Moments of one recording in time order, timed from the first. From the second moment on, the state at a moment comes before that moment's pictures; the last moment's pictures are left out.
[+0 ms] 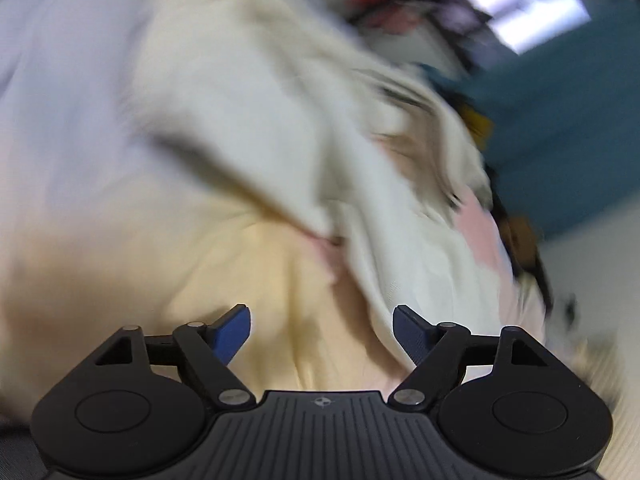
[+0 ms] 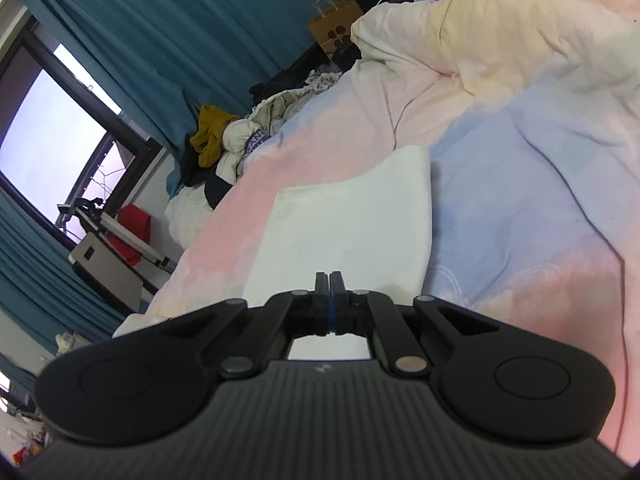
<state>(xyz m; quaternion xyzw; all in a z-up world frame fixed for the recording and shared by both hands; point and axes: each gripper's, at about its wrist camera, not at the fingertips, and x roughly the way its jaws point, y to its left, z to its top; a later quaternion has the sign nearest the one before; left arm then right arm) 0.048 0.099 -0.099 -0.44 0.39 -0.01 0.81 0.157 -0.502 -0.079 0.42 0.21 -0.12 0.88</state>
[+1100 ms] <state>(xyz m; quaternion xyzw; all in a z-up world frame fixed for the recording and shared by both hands) -0.010 0.320 -0.015 -0.55 0.16 0.14 0.81 0.149 -0.547 -0.127 0.54 0.20 -0.18 0.80</state>
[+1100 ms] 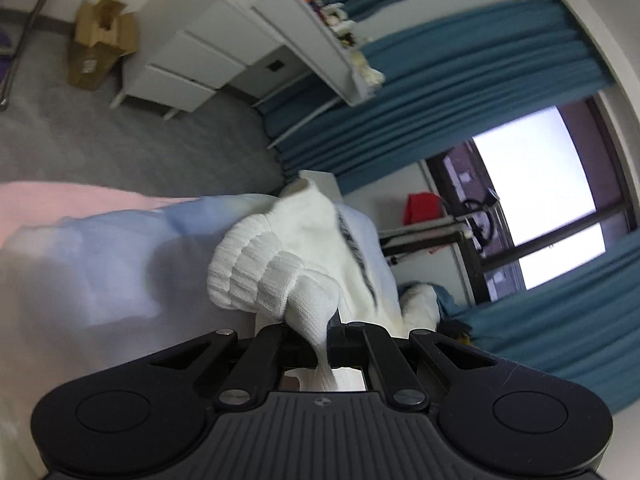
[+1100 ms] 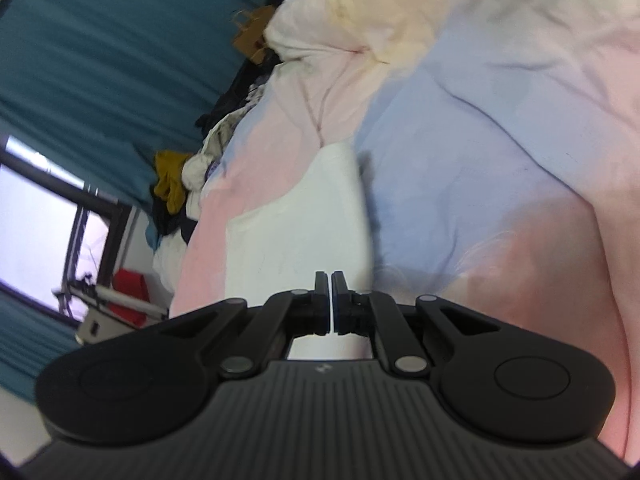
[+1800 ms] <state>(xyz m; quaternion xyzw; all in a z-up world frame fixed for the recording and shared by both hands) -0.021 0.344 -0.071 -0.61 0.16 0.15 0.76 0.213 -0.559 -0.178 0.59 0.14 -0.15 0.78</state>
